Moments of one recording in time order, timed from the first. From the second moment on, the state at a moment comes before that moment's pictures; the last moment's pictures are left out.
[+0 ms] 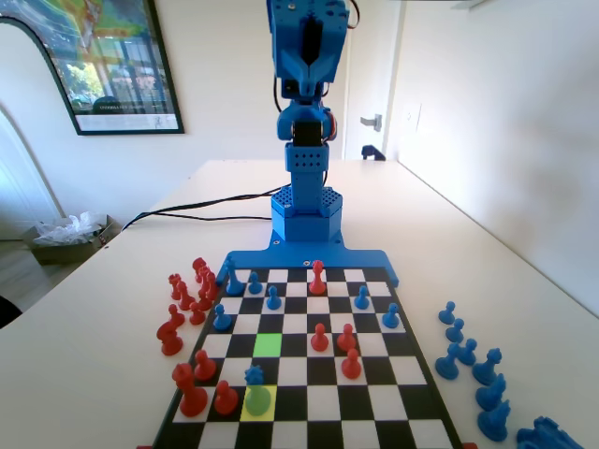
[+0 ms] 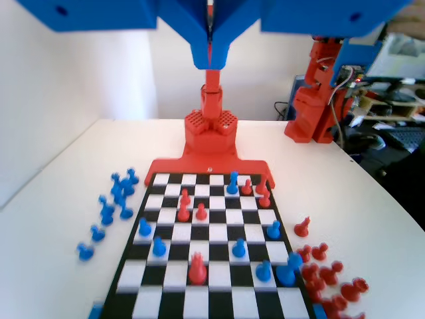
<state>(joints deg) 1.1 156.1 118.3 83.0 -91.1</state>
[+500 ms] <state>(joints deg) 4.8 111.1 92.4 83.9 -90.3</state>
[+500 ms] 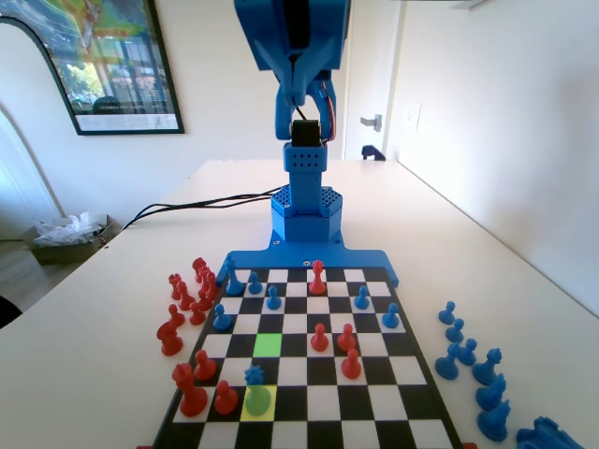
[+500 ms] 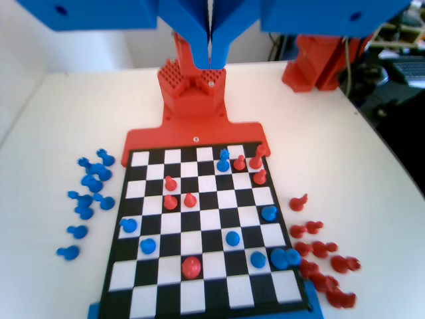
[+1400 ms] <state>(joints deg) 10.7 66.4 66.1 79.1 -88.2</state>
